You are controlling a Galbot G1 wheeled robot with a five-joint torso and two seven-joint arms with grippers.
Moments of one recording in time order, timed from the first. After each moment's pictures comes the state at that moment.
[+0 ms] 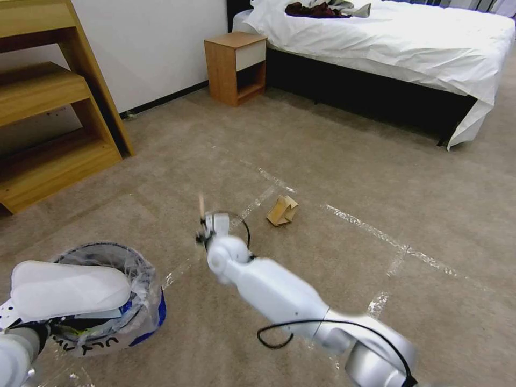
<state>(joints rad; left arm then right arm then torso) 1.66 -1.13 -1.07 -2.29 -1.50 0.66 -1.05 -0.36 1.61 -0.40 1.30 0.97 -0.26 0.52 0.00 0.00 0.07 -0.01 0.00</state>
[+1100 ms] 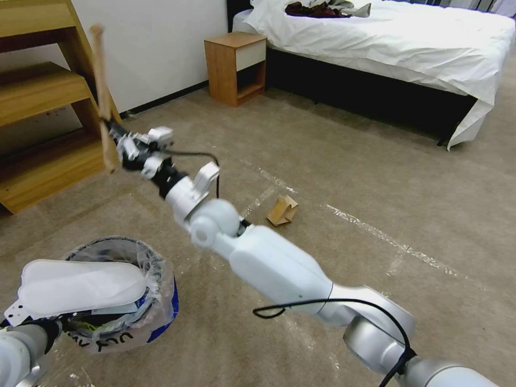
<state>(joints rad) 1.64 -1.16 -1.07 -2.33 -1.67 0.64 -1.13 -0.33 1.61 -0.52 1.41 0.90 0.29 -0.12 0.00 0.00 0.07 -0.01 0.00</state>
